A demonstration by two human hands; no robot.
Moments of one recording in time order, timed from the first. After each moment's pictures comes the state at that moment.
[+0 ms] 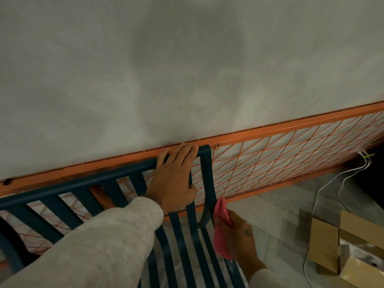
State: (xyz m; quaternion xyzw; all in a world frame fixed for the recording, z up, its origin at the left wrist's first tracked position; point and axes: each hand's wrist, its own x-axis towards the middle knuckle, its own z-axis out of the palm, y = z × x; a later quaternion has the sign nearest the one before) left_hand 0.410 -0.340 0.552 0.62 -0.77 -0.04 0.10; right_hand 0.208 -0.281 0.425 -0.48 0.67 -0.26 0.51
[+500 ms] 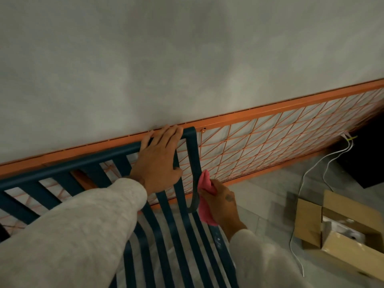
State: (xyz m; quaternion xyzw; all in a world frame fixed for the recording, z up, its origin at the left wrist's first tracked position) left_hand 0.409 -0.340 0.553 0.63 -0.77 -0.04 0.08; right_hand 0.218 -0.303 0.441 -0.51 0.65 -0.27 0.49
